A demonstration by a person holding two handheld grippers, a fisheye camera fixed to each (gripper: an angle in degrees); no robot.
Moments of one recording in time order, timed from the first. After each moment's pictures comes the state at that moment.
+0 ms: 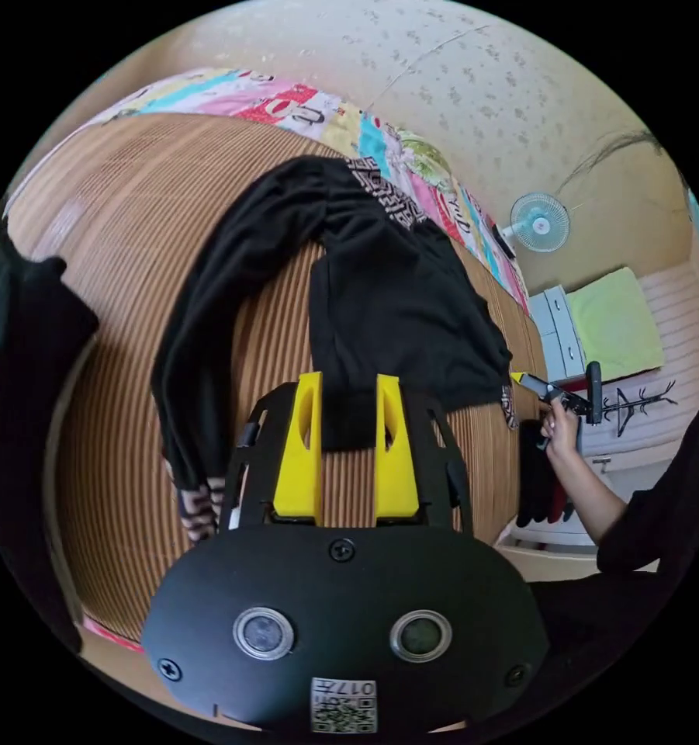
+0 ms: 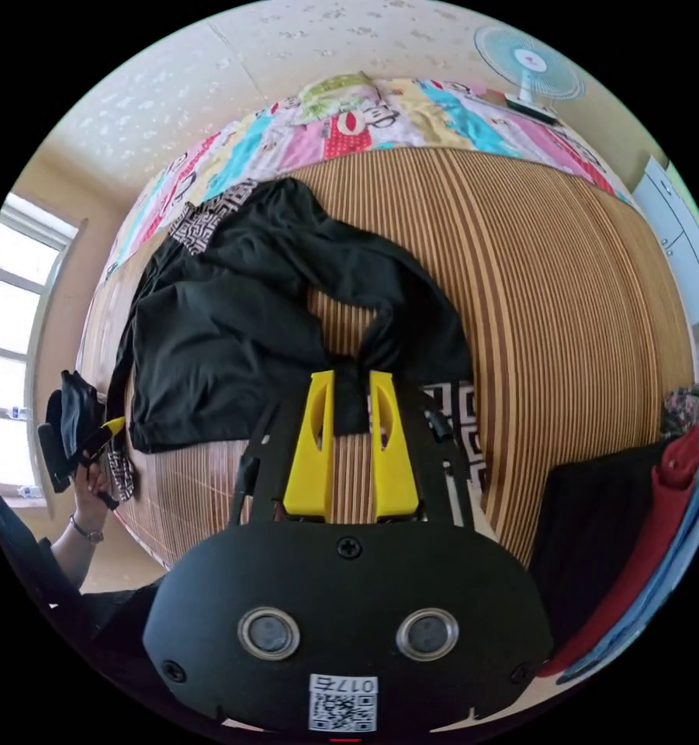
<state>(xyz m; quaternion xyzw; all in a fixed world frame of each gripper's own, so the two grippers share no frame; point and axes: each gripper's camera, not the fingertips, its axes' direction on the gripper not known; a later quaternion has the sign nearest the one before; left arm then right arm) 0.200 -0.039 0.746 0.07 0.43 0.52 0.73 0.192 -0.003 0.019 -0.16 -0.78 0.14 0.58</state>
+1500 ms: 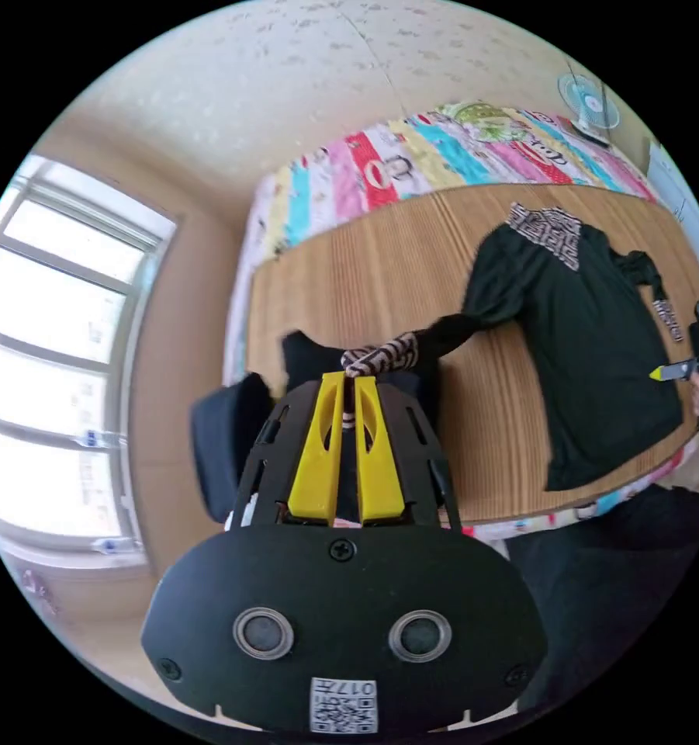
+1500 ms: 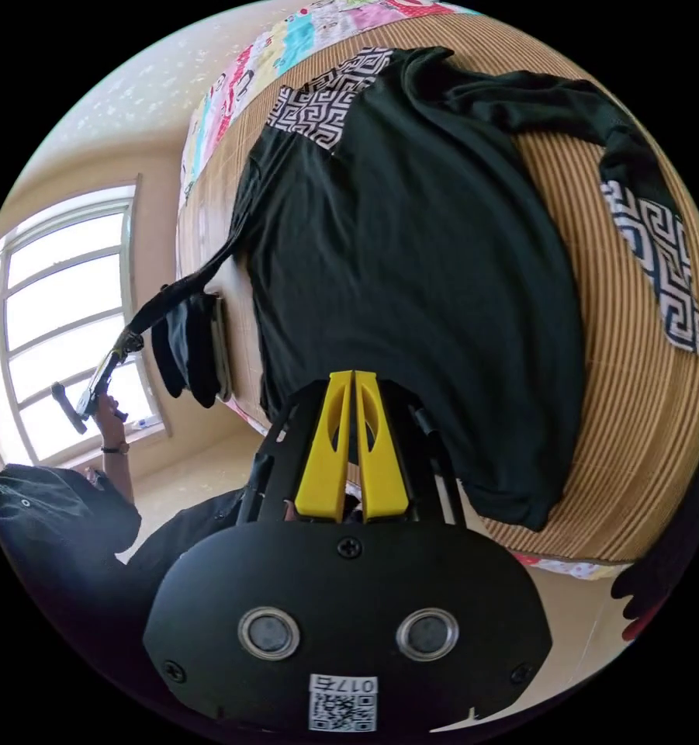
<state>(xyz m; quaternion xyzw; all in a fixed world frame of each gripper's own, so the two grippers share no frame) -0.076 -0.072 0.327 0.38 0.02 0.54 0.75 0.213 0.086 0.139 -0.26 -0.91 0.01 0.32</state>
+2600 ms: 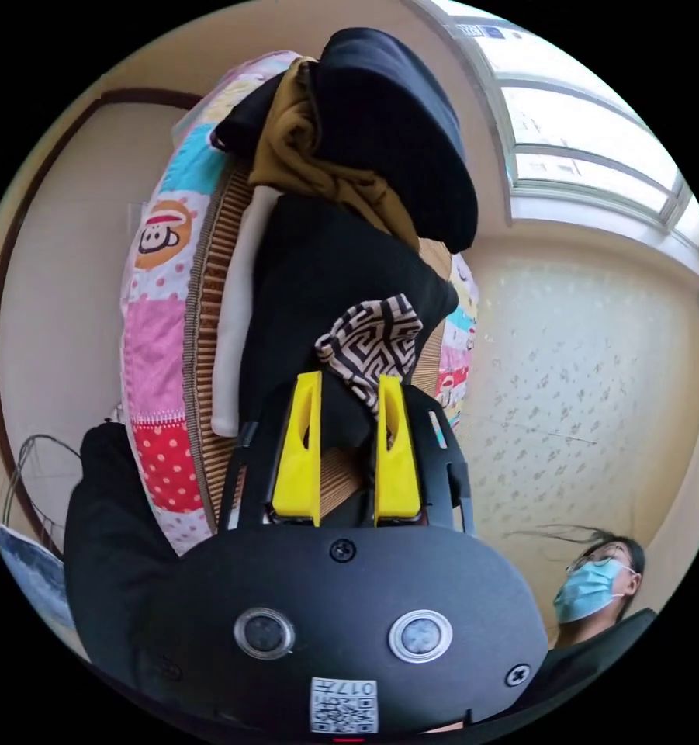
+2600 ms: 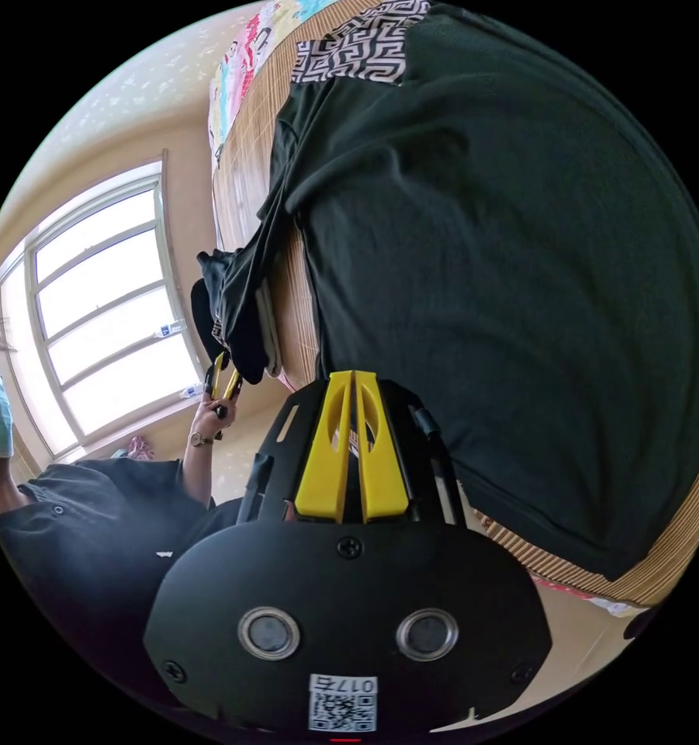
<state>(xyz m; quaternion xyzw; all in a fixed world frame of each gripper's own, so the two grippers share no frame) -0.392 -0.148 0.629 -0.01 0.63 -0.10 0.77 0.242 0.119 0.166 -0.28 -0.93 -0.05 0.22</state>
